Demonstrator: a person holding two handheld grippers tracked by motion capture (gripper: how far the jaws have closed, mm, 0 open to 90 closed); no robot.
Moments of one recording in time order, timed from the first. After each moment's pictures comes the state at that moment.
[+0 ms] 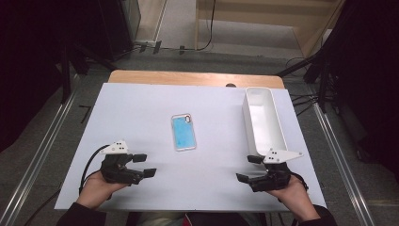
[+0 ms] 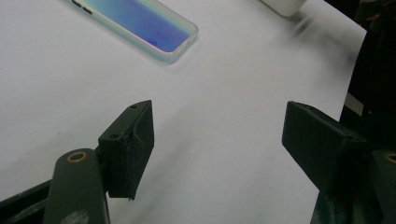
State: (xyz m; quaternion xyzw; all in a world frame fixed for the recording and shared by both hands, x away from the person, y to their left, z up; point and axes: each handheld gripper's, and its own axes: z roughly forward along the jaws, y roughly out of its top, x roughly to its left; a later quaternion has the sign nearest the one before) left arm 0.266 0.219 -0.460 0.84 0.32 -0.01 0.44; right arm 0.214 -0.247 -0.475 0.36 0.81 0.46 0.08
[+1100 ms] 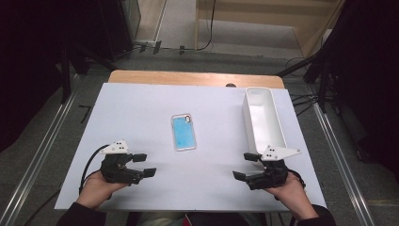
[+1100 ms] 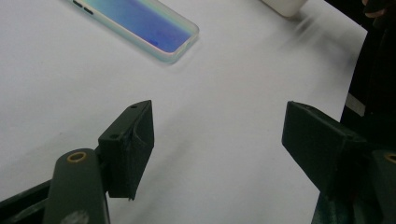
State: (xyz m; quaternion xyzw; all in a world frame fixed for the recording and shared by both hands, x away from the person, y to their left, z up) left arm 0.267 0.219 -0.460 0.84 0.32 -0.01 0.44; right arm 0.219 -0.239 -0.466 0.36 0.80 0.47 0.07
